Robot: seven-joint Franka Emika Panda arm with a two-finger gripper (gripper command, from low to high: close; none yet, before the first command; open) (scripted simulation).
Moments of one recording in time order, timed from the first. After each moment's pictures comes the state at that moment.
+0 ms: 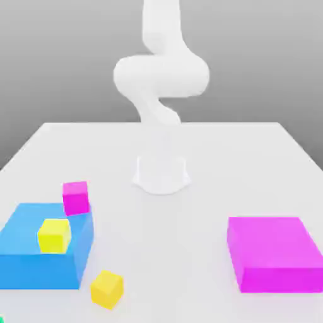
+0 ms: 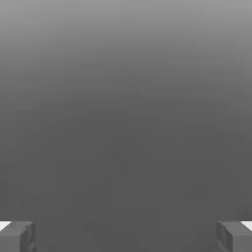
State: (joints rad) arm 0.02 -0.72 -0.03 -2.32 -0.02 2.34 0.71
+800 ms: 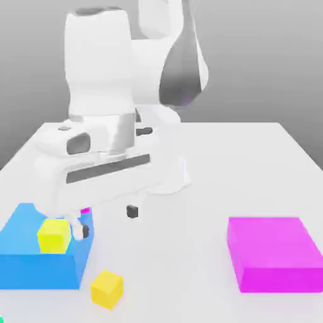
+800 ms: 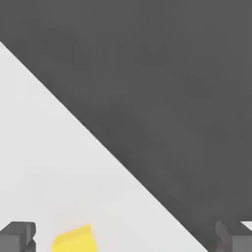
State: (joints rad) arm 0.15 0.02 -0.33 -2.52 0.10 2.68 -0.37
